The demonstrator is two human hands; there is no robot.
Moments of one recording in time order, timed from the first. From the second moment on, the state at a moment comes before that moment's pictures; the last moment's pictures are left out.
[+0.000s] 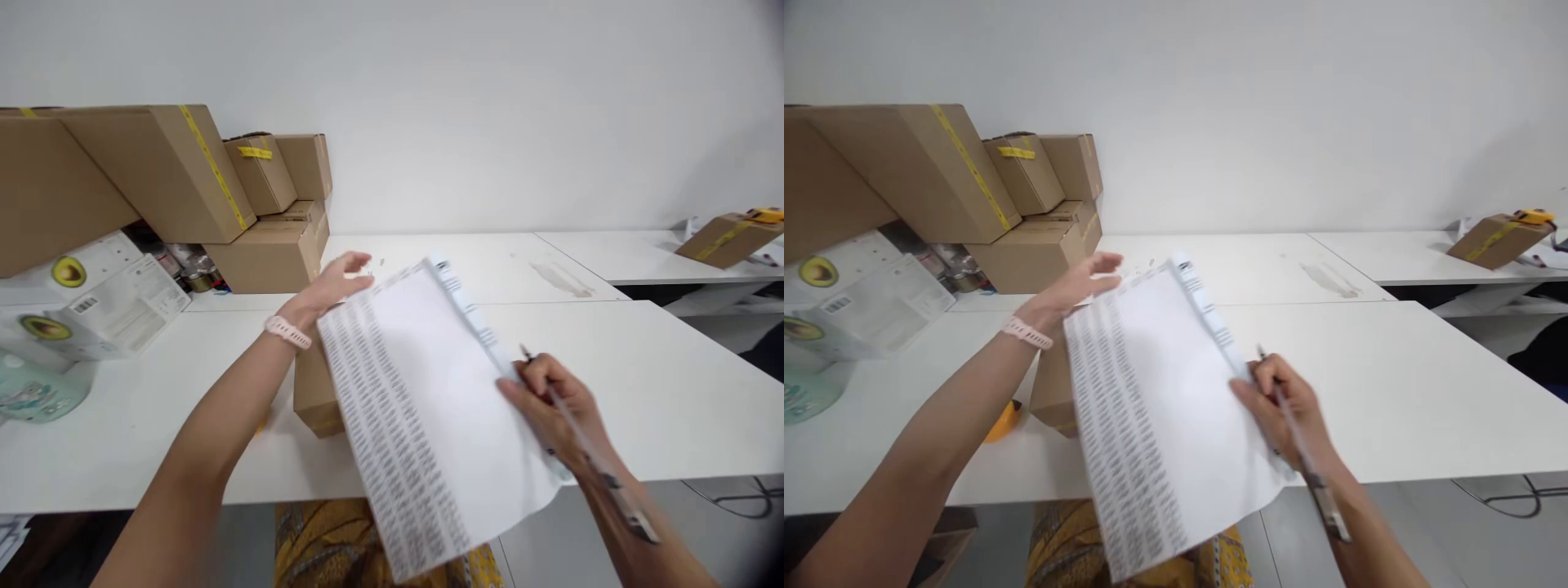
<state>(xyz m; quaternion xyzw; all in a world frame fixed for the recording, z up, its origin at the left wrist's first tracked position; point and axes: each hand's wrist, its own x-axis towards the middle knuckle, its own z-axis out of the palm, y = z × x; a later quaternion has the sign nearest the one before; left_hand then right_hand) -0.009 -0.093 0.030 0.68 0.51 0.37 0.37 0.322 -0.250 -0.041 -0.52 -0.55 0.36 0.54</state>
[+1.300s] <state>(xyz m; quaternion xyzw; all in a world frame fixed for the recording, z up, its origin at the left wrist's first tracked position) -0.036 -0.344 -0.001 0.47 0.43 0.55 0.53 0.298 -0.268 -0.032 -0.48 -0.68 0.30 0.47</state>
